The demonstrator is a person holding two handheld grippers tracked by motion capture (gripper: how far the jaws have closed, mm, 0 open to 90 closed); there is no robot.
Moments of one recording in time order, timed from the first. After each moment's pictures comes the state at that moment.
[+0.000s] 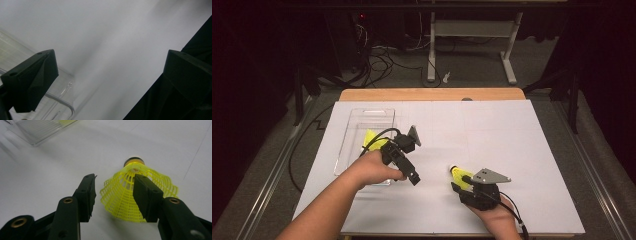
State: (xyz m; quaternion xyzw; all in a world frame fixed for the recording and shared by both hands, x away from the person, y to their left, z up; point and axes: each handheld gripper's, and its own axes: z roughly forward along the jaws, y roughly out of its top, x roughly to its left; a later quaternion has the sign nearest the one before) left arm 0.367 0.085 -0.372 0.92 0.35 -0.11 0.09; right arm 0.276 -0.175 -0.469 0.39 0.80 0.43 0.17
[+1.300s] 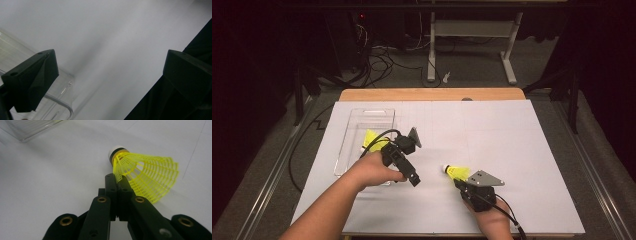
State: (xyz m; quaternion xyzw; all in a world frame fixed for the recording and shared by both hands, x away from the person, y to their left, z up) left arm 0.364 0.082 -0.374 0.93 0.35 -0.11 0.08; right arm 0.272 -0.165 -0.474 0.40 0.79 0.41 0.20
